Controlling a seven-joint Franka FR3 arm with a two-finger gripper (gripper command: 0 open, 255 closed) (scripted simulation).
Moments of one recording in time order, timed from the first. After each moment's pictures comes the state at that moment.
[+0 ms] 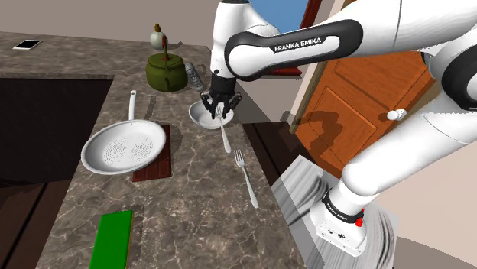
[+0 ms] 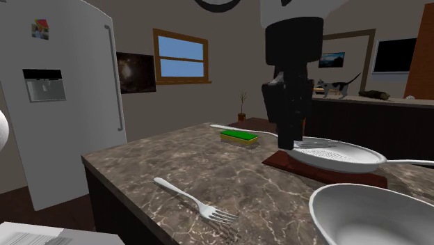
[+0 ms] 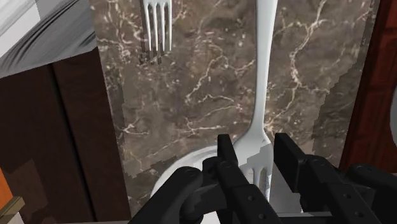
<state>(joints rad) -0.32 -0.17 0.63 -2.13 0.07 2.05 0.88</state>
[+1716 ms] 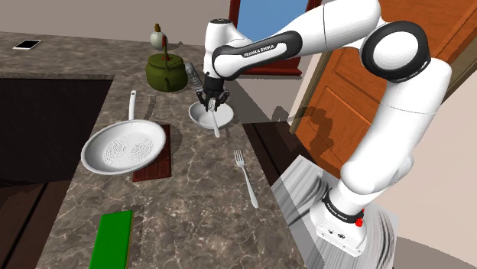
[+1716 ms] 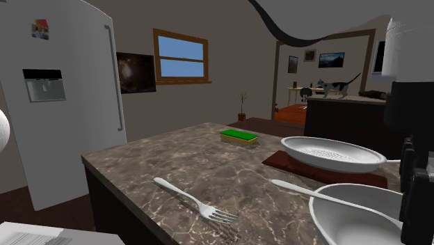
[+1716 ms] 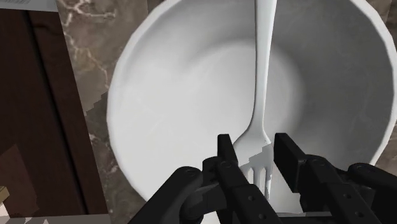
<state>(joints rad) -0.37 0.25 0.56 -1.88 -0.20 2.15 0.87</state>
